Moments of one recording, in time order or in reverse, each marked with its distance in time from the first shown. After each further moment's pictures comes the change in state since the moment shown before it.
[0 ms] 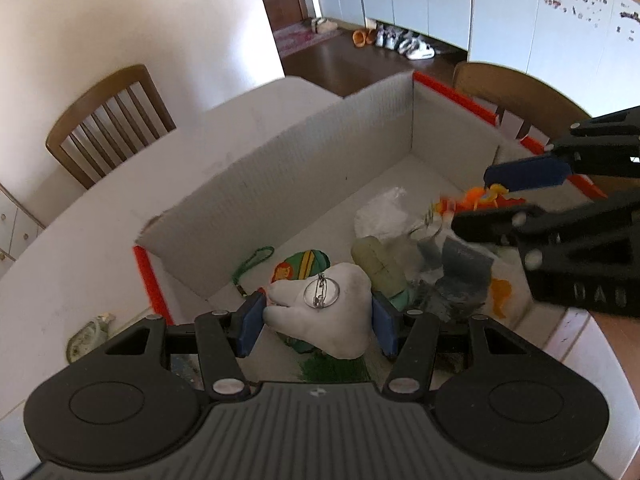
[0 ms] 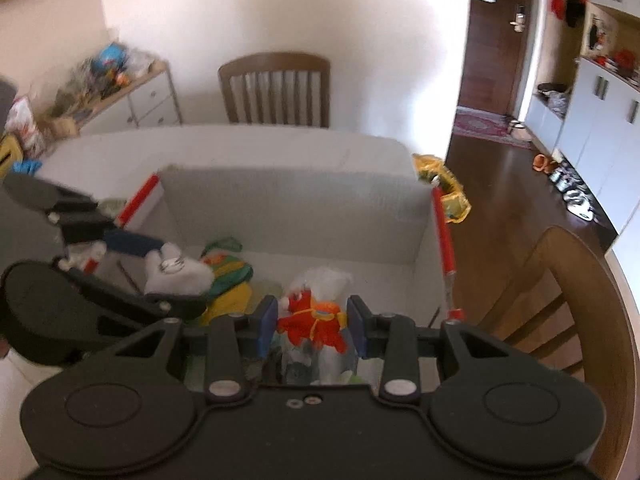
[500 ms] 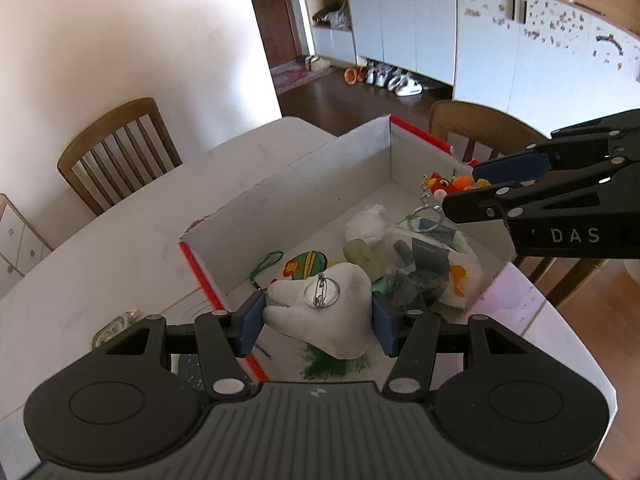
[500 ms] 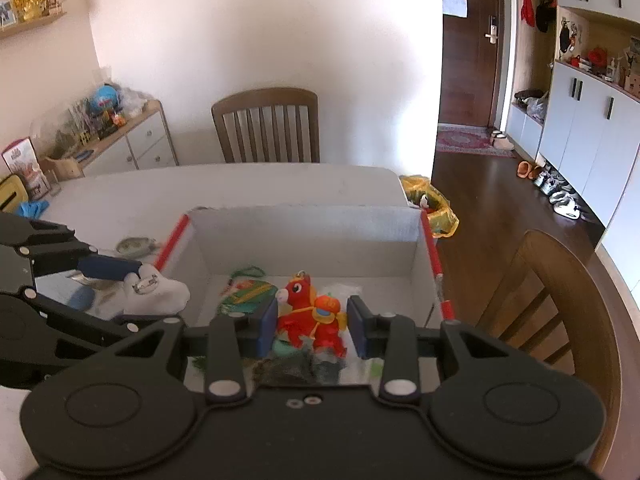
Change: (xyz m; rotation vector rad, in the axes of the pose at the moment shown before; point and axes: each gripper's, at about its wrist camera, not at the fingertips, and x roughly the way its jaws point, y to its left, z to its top) left arm -0.072 0.009 -0.028 0.005 -0.122 -0.020; right arm -0.054 0.015 0.001 0.104 -0.102 -0.041
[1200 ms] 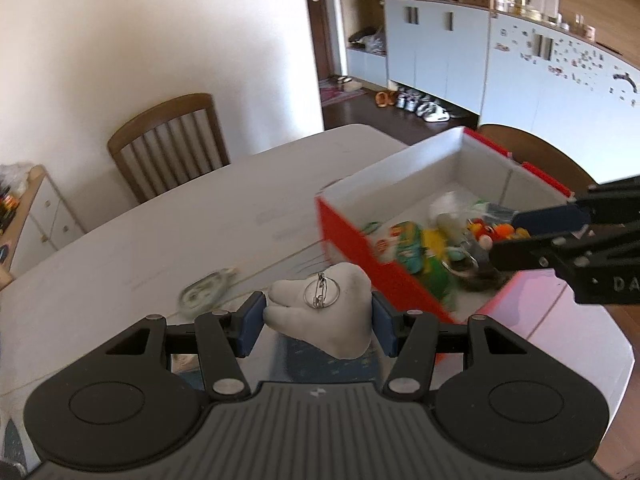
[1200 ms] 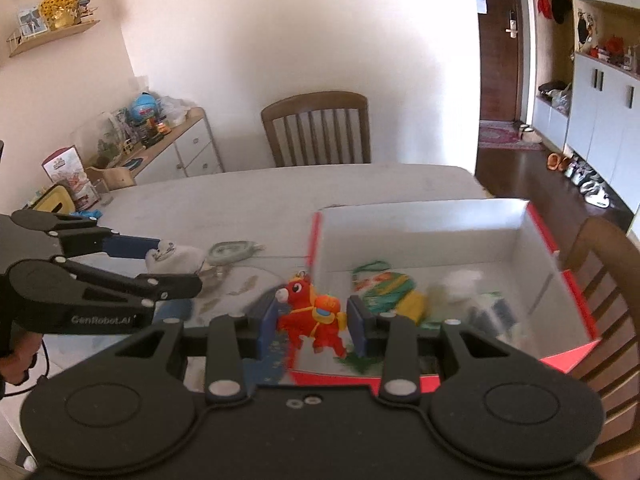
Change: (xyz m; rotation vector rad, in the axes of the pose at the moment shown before) left arm -0.075 0.106 -0.067 -0.079 -0.079 0.021; right arm -0.033 0.112 -0.004 0.048 -0.024 0.080
